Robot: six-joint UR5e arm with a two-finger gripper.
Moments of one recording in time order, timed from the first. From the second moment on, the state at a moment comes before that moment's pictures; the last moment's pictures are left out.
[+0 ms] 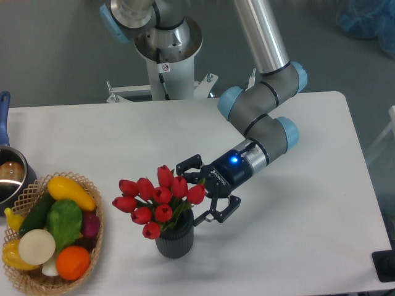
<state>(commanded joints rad) 2.67 -2.11 -1.83 -0.77 -0.01 1.62</state>
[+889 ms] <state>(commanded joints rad) 2.88 -1.88 -1.92 -0.78 0.20 1.47</state>
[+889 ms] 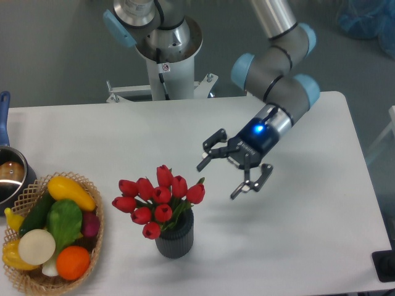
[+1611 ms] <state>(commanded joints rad) 3.10 -1.65 -1.87 -0.78 0.88 1.45</state>
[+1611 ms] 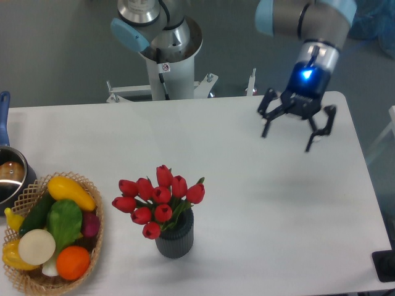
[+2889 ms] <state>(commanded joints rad) 3.45 -1.49 -1.75 -1.18 1.35 2.10</state>
